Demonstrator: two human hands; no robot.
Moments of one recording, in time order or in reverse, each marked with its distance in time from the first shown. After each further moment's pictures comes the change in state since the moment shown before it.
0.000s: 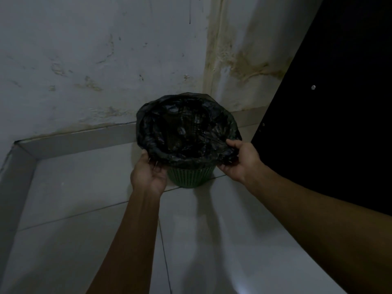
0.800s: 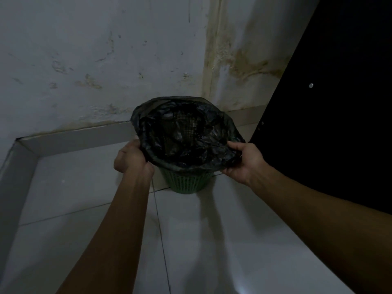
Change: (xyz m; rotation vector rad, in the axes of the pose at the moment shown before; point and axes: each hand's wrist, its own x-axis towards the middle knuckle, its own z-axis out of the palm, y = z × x) left_hand 0.002 0.021 0.019 0.159 0.321 0.339; right_hand -0.011 -0.003 -0.014 -0.059 -0.033 0.044
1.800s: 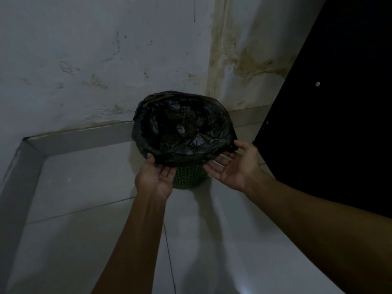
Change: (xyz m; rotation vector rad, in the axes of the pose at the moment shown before) left_hand -0.038 -0.016 -0.025 -0.083 -0.245 -0.363; right_hand 0.003 0.023 0.005 0.067 -0.089 0.047
